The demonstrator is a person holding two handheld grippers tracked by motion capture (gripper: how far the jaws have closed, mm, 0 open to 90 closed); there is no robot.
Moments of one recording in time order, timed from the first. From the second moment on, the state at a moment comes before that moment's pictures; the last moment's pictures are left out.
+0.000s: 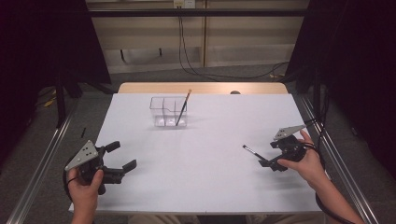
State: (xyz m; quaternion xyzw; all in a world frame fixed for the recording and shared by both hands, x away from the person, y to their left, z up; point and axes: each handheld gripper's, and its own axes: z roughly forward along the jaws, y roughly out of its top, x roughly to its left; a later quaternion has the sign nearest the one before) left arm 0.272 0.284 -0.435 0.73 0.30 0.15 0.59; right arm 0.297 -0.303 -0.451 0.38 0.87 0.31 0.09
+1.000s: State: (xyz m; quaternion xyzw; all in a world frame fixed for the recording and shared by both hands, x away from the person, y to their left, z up) left arm 0.273 0.282 -0.436 0.73 0.30 0.15 0.59; right arm 0.299 -0.297 -0.454 0.38 0.91 0.16 0.06
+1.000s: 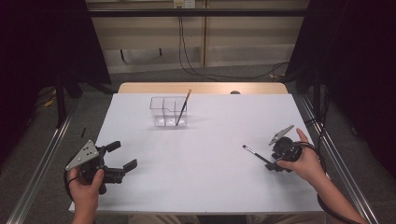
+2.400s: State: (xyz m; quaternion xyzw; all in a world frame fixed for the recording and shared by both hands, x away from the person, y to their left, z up) left arm 0.278 0.277 -0.436 0.74 0.30 0.15 0.59; right arm 0.301 -0.292 -0.452 0.41 0.90 0.15 0.03
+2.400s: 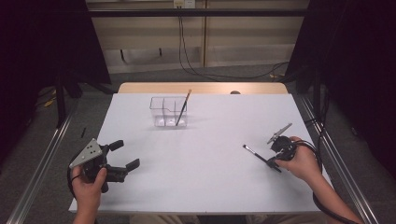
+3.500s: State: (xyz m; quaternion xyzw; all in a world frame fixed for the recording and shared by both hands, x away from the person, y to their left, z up) left arm 0.277 0.275 -0.434 0.73 0.30 0.14 0.60; right arm 0.287 -0.298 -0.437 0.42 0.82 0.37 0.10
